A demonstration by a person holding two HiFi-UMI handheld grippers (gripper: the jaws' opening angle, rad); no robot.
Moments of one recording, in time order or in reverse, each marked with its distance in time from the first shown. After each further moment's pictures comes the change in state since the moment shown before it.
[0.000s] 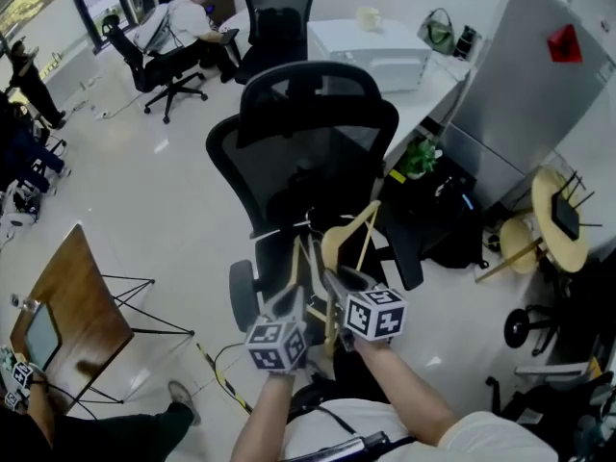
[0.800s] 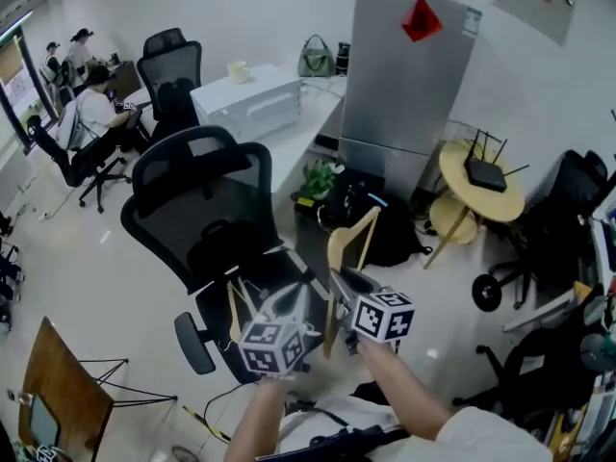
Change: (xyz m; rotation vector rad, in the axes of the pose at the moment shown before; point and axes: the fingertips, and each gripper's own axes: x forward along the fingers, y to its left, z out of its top) left arm 0.021 -0.261 0.023 0.267 0.032 -0.442; right arm -0.228 -0.112 0.077 0.141 -0.366 -0.218
